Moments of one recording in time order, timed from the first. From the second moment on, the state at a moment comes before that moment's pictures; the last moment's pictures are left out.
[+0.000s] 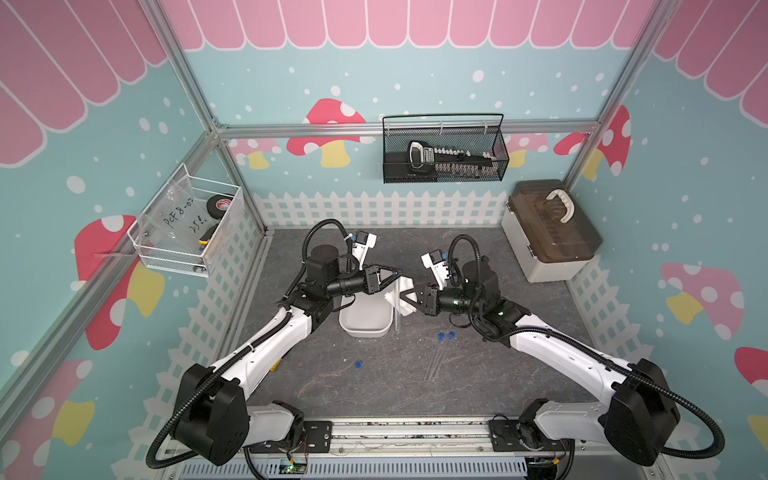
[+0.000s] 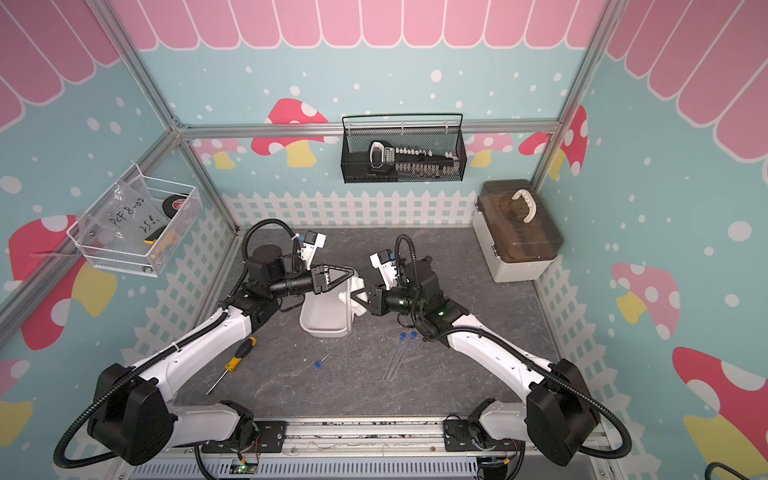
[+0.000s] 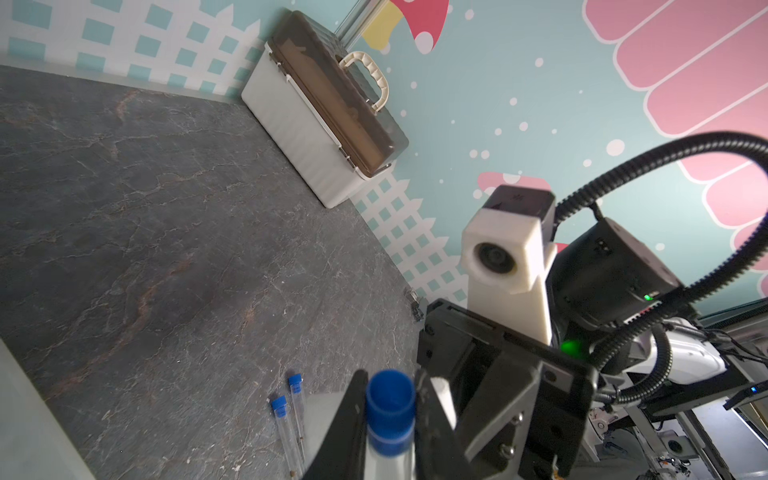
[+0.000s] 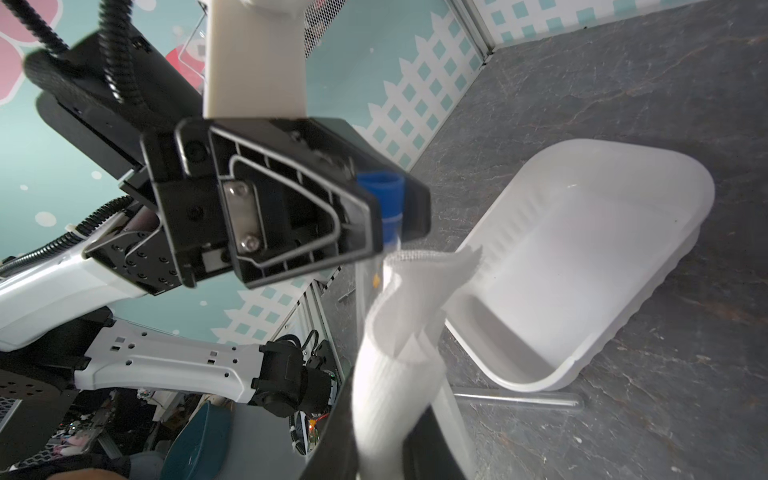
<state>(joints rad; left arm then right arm) -0.39 1.32 0.94 0.19 0.82 -0.69 0.65 1.28 0.88 0.11 -0.61 0.63</state>
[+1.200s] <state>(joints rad) -0.39 1.36 0.94 0.21 0.75 -0.70 0.71 1.13 0.79 0.00 -0.49 0.62</state>
